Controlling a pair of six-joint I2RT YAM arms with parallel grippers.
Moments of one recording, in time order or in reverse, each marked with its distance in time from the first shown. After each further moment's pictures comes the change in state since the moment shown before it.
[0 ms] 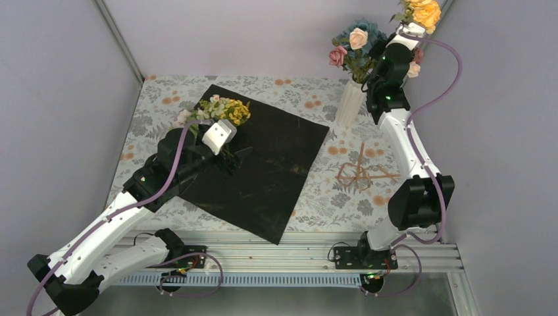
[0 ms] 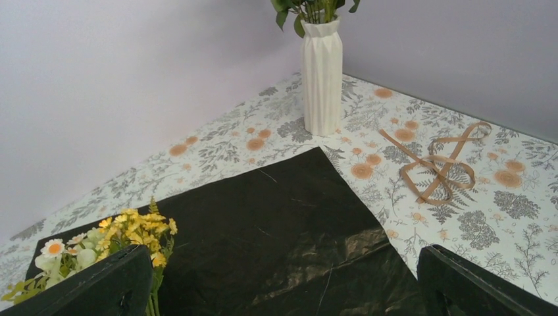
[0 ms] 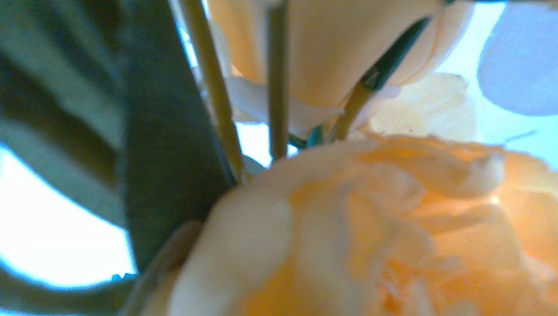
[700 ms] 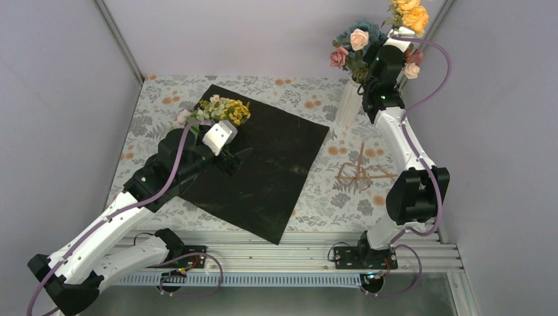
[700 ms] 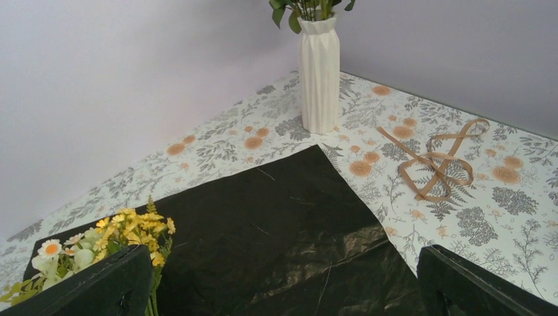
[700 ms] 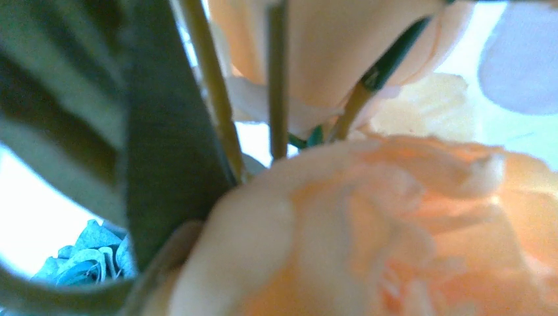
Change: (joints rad) left arm 0.000 0.000 -0.005 0.000 0.010 0.007; right arm 0.000 0.054 -0.014 -0.020 -0.016 -0.020
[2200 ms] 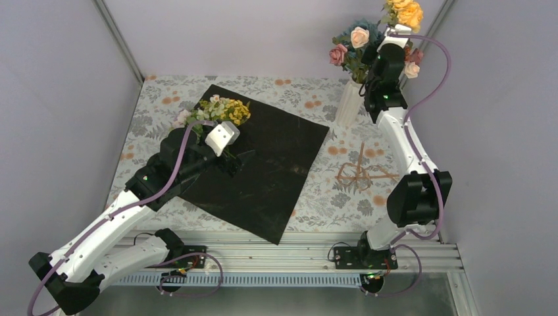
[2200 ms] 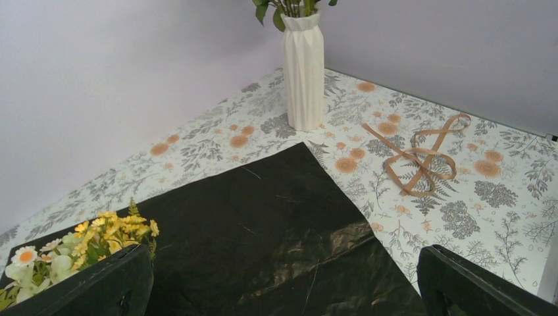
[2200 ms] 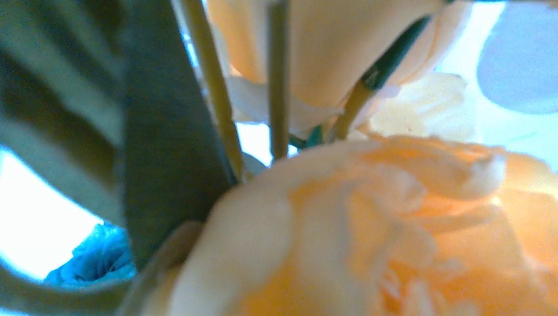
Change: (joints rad) left arm 0.000 0.014 0.000 0.000 0.046 0.000; right arm 0.000 -0.021 0.024 -0.079 -0.097 -0.040
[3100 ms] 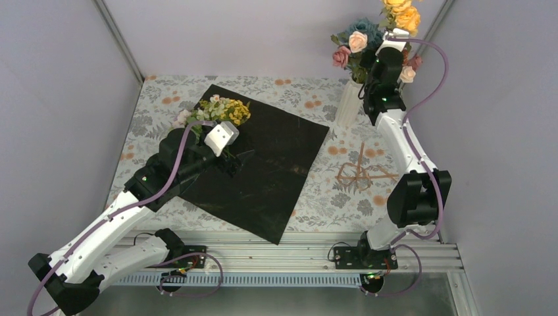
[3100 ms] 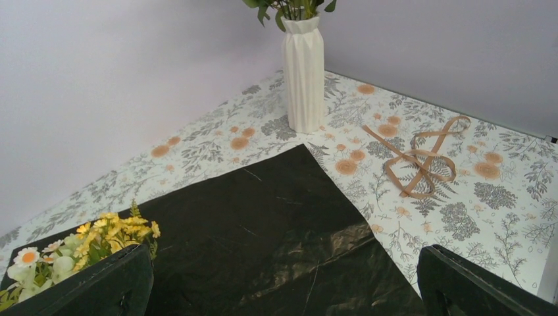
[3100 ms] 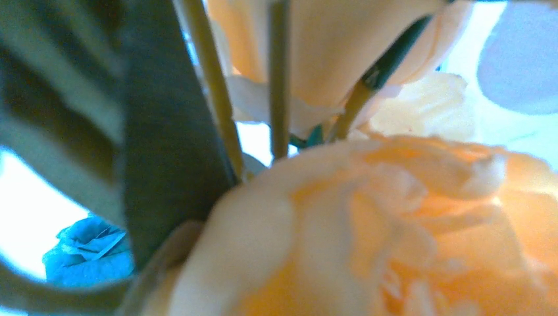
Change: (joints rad) left arm 0.000 -0.008 0.000 0.000 0.000 0.000; right arm -0.003 -0.005 -0.055 0.027 -0.013 0.006
